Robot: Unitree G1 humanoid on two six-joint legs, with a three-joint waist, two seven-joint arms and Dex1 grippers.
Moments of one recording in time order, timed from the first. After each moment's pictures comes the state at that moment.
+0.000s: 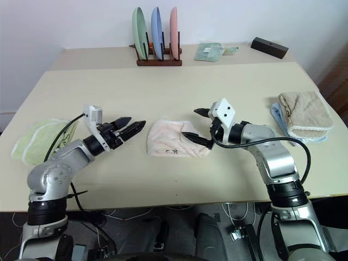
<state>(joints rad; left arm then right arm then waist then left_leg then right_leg) -0.32 0.35 0.23 -0.24 -0.77 0.90 -0.47 -0.45 -0.61 0.05 -0.13 0.35 0.40 0.93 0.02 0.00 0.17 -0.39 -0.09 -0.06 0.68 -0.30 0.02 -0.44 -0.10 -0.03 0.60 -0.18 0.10</state>
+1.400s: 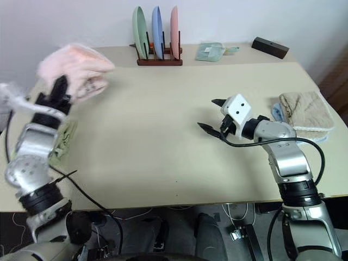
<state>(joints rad) -0.40 0.22 0.79 -0.24 -0.96 0.64 0.01 -0.44 -0.65 0.01 -0.05 0.24 0.22 0.84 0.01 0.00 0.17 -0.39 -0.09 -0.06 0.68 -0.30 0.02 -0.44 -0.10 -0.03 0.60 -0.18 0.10</state>
